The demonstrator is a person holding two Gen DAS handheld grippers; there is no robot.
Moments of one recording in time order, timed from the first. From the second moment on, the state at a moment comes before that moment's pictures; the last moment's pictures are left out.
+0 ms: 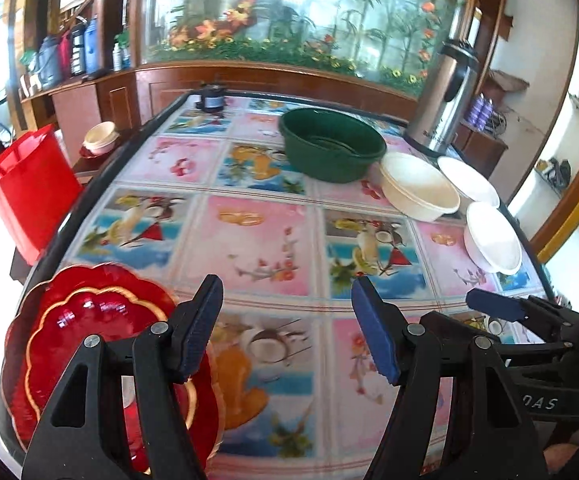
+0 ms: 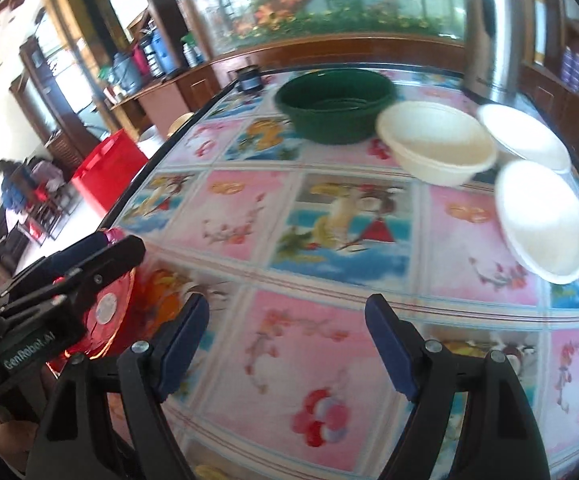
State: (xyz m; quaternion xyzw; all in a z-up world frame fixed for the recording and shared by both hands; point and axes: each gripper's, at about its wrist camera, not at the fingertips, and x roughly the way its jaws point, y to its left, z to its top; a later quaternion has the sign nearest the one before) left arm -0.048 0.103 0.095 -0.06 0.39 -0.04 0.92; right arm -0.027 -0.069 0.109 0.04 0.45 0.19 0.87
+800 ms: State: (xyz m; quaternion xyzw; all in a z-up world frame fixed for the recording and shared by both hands) left arm 0.010 0.050 0.067 -0.02 0.42 -0.03 0.91; right arm 0.008 -0.109 0.101 0.04 0.46 0.16 0.87
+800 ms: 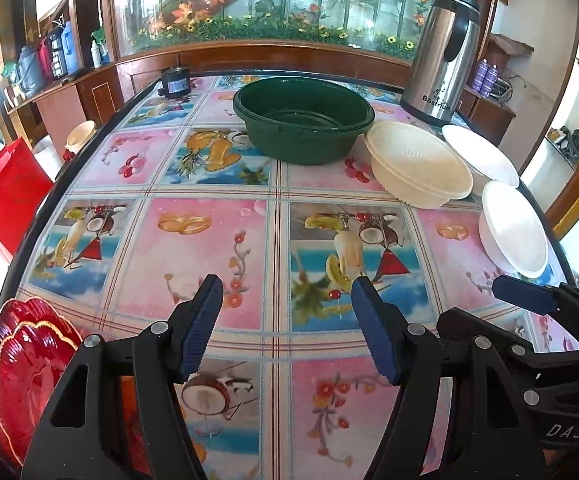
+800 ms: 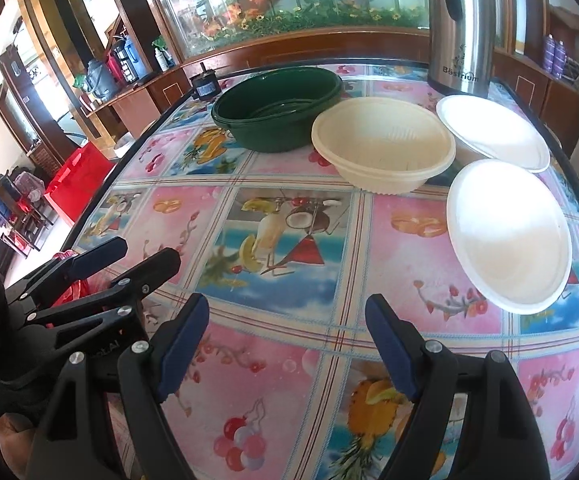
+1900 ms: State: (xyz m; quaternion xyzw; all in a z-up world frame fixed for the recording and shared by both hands) left arm 0.059 0.038 0.085 -0.01 0.42 0.00 0.91; right arm 0.051 -0.116 0.116 0.03 0.46 0.16 0.87
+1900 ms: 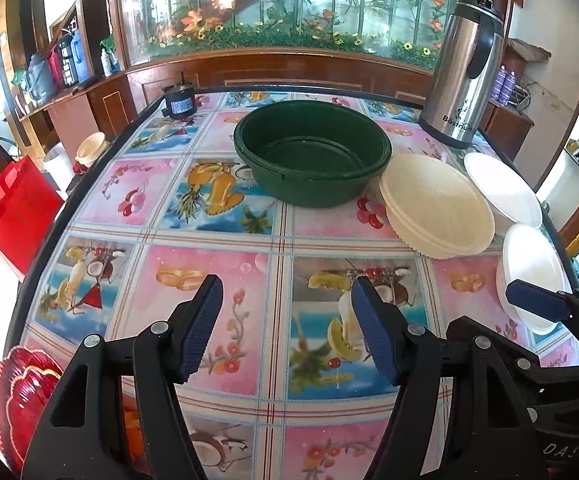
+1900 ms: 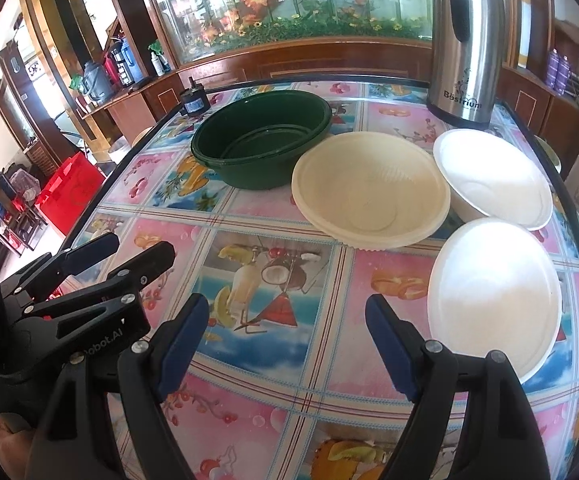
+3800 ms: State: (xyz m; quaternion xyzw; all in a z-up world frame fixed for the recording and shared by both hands) left arm 0.246 0.083 0.060 -0.07 0.49 0.05 0.87; right arm 0.258 -0.094 0.097 0.06 0.49 0.19 0.85
